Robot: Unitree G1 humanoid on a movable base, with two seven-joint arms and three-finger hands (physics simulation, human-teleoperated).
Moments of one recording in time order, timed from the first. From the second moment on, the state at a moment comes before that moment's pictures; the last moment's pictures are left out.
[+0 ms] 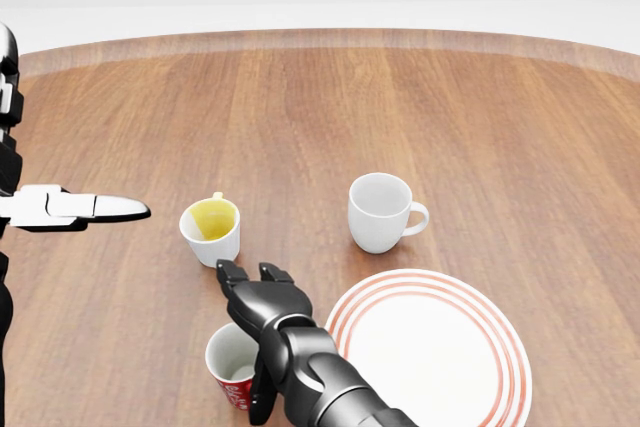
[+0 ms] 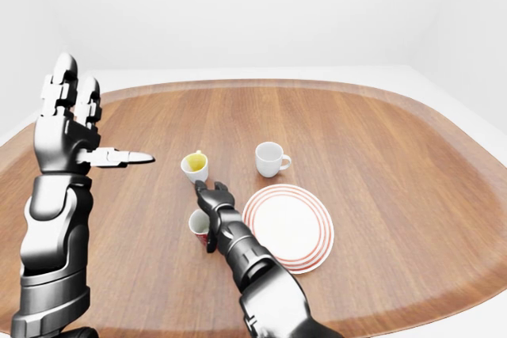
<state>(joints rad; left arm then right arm) -0.34 0.24 0.25 -0.24 -0.10 0.09 -0.08 -0.77 0.29 0.20 1.23 -1.03 0.09 -0.02</state>
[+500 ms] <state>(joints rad) -0.33 0.24 0.25 -0.23 -0.11 0.09 -0.08 -0.78 0.33 0.21 1.28 -1.05 0.09 -0.05</state>
